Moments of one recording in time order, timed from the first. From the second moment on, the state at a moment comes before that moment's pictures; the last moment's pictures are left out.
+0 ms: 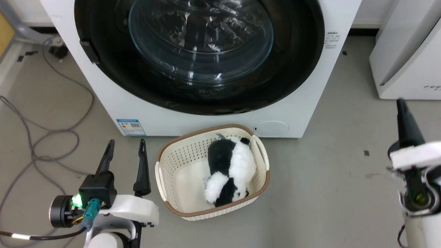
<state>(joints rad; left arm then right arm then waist) -0.09 0.05 -0.02 -0.01 -0.03 0.06 -0.11 -0.37 -0.14 -0.15 0.29 0.79 0.13 -0.01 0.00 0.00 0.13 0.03</state>
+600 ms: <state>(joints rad) -0.16 0.05 -0.03 -0.02 -0.06 0.07 -0.14 -0.74 -0.24 -0.13 0.53 0.97 0.13 -0.01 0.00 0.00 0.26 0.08</state>
